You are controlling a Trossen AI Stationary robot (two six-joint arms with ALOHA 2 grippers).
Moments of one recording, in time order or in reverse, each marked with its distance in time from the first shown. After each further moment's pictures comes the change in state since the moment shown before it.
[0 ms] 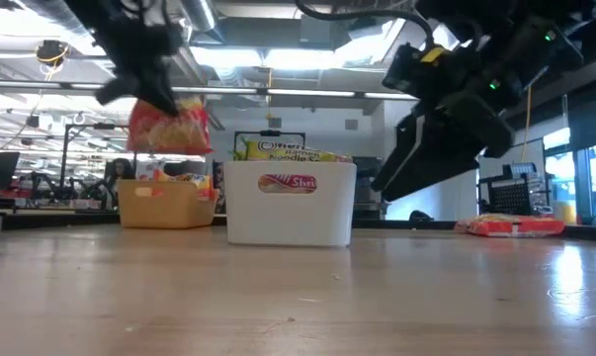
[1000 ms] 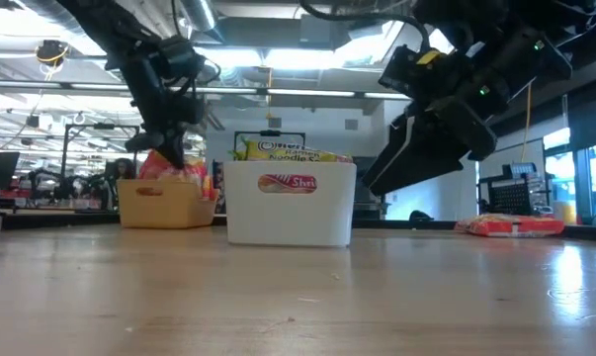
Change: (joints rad) left arm 0.533 0.352 0.036 0.188 0.341 0.267; right arm -0.040 -0.010 -0.038 0.109 -0.008 -0.079
